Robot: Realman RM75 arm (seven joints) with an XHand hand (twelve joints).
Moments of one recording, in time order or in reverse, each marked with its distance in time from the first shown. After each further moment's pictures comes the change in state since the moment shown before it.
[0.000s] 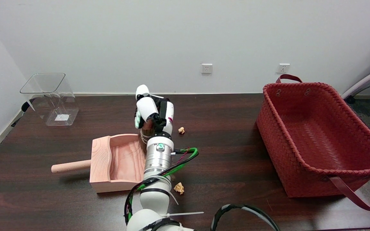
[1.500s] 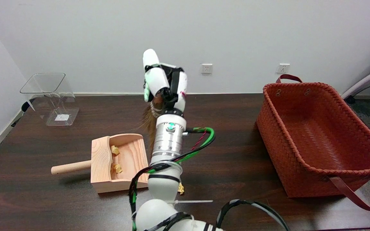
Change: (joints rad) arm -0.028 0.053 0.013 0.253 -0.132 0.009 -0.161
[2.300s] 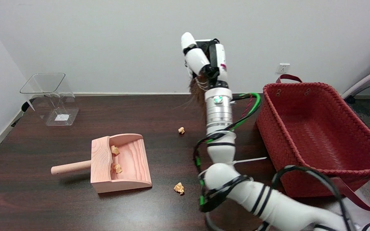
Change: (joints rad) arm 0.053 0.462 0.064 0.186 0.039 -0.182 -0.059
